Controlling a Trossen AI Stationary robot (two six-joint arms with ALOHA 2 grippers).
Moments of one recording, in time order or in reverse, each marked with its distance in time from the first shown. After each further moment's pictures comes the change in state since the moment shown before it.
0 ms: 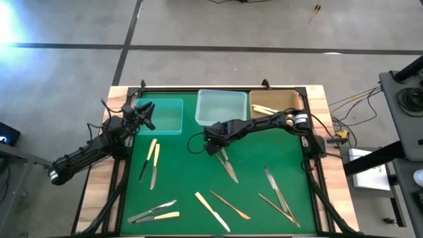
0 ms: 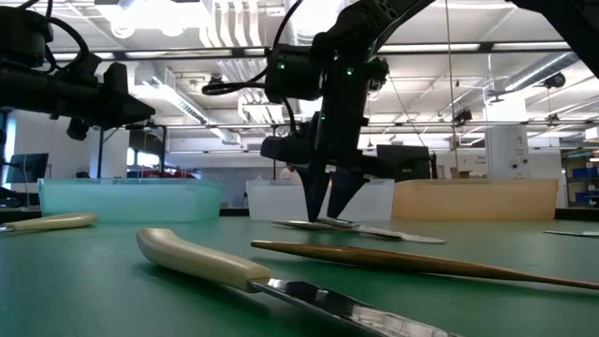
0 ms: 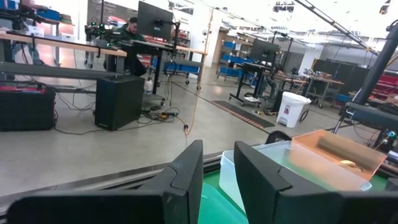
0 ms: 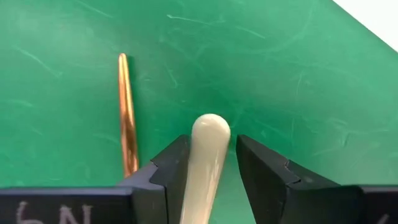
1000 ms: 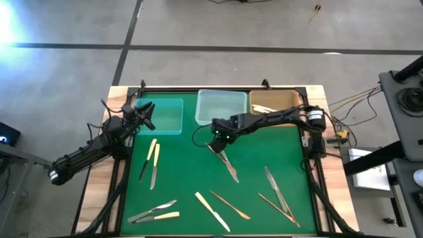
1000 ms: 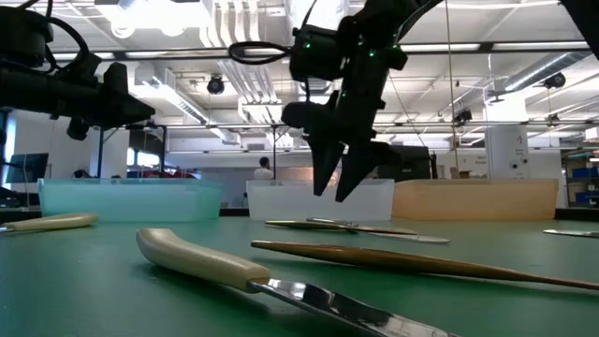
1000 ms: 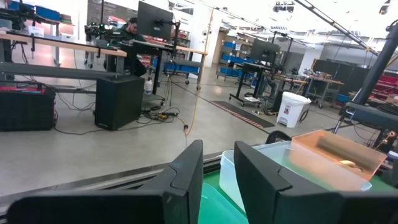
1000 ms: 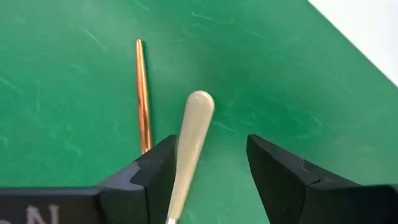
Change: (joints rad) left arm 0.000 0.000 0.000 0.000 0.000 0.000; right arm -0.036 -0.165 -0.137 0.088 -0.133 -0.151
